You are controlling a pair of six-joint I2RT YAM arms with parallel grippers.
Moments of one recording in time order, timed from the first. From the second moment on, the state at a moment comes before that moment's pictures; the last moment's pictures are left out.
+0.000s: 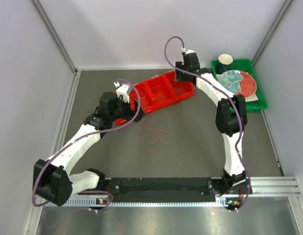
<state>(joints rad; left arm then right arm) -0.39 1.18 0.87 -0.18 0.25 -0.22 0.36 2.21 1.94 -0.38 0.09 0.24</state>
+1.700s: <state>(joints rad) -0.68 1.63 0.91 -0.11 -0.07 -0.18 0.49 1.57 1.09 -0.30 0.10 0.36</state>
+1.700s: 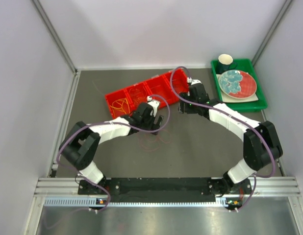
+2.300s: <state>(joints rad) -0.70 1.72 0.98 -0.19 0.11 -0.14 0.49 1.57 1.09 -0.30 0.10 0.37</state>
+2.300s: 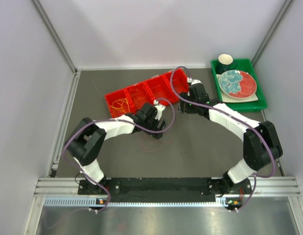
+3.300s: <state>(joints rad) -0.89 1.71 0.97 -0.27 -0.13 -0.20 0.49 1.57 1.09 -0.30 0.09 0.37</state>
